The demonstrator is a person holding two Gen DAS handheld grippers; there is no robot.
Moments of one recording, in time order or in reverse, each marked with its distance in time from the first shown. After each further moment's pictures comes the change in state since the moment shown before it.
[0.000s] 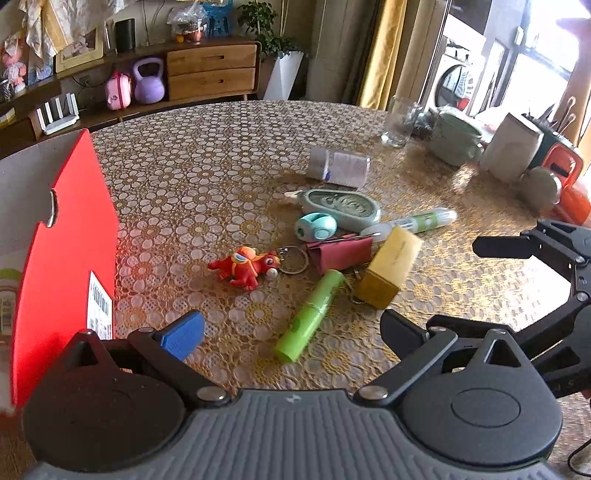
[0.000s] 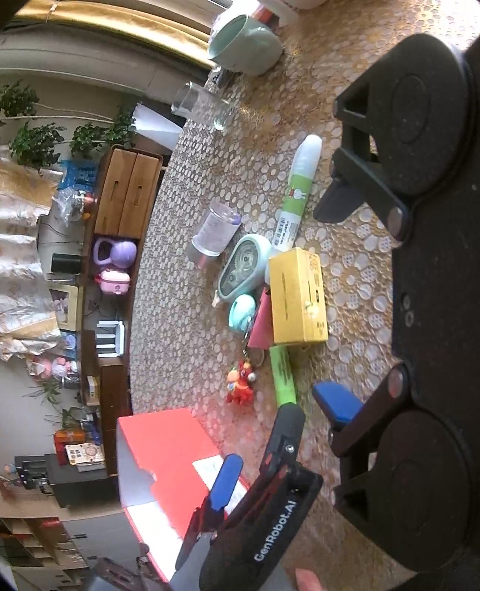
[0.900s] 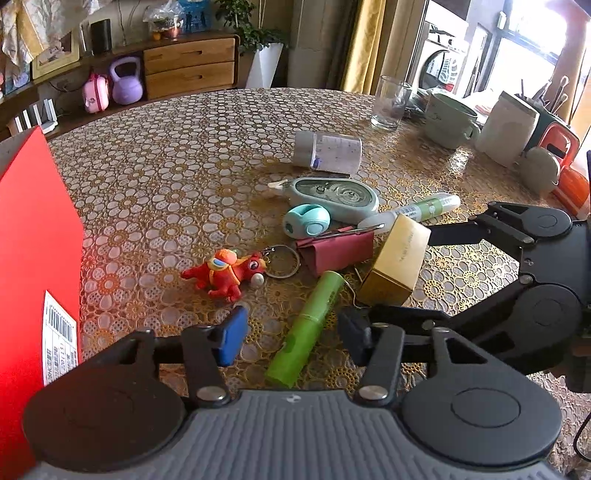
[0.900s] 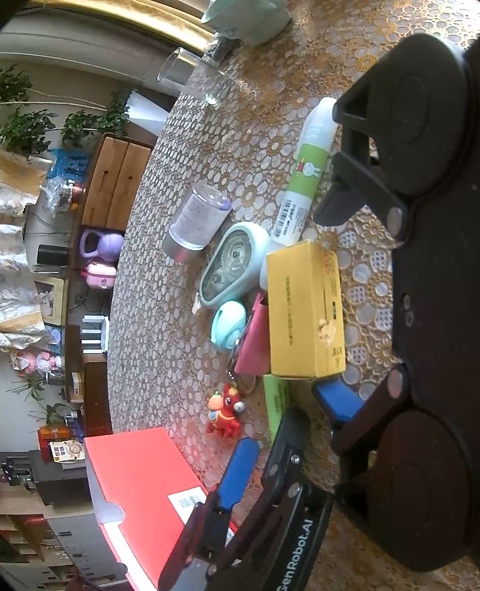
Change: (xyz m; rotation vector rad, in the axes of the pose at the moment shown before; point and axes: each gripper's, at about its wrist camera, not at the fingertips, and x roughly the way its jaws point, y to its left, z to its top) left arm 0.033 -0.001 0.004 0.063 0.018 -0.053; right arm 0.054 -0.009 0.000 -0.028 0.028 0.012
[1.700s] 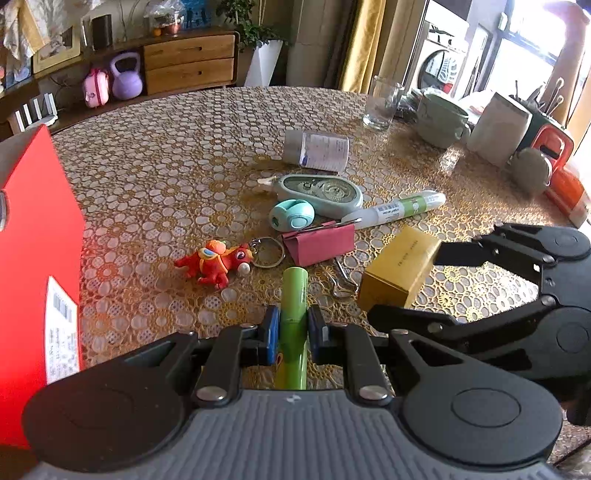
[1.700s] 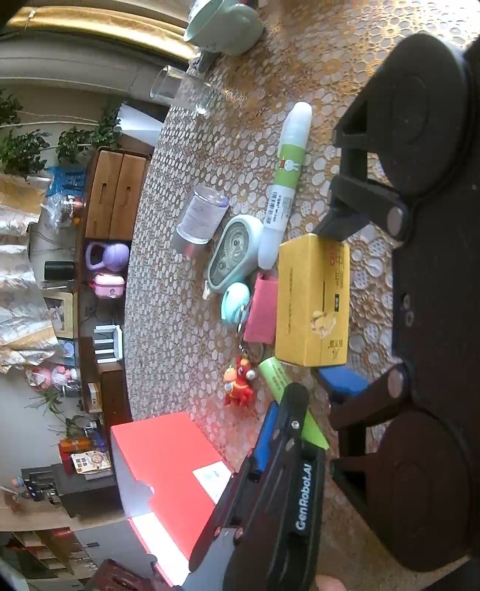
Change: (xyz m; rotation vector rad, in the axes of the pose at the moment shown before) left arm -0.016 -0.007 -0.003 -0.022 0.011 -0.008; right arm -0.036 0.019 -0.003 0.097 -0.031 0.003
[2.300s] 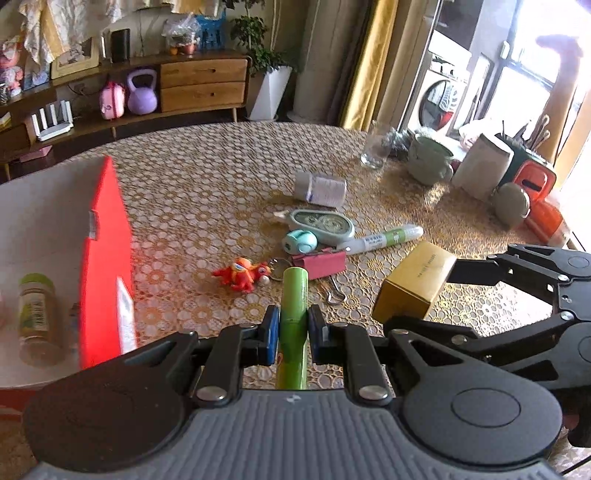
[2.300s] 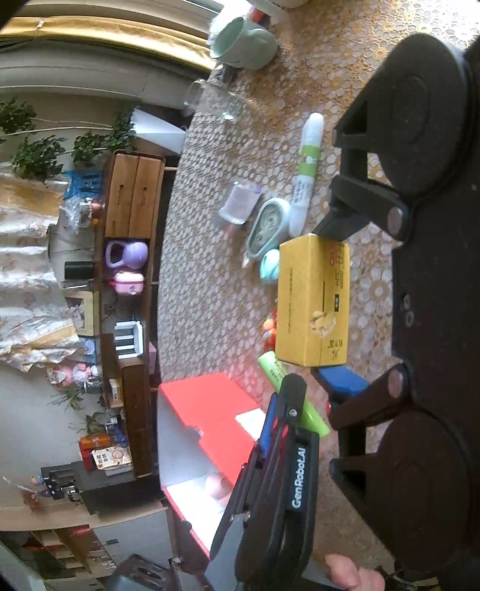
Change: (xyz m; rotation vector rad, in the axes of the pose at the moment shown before) left arm -0.078 0.010 -0.001 -0.049 -0.076 -0.002; right arm -0.065 0.044 0.028 0.022 -0.045 0.003
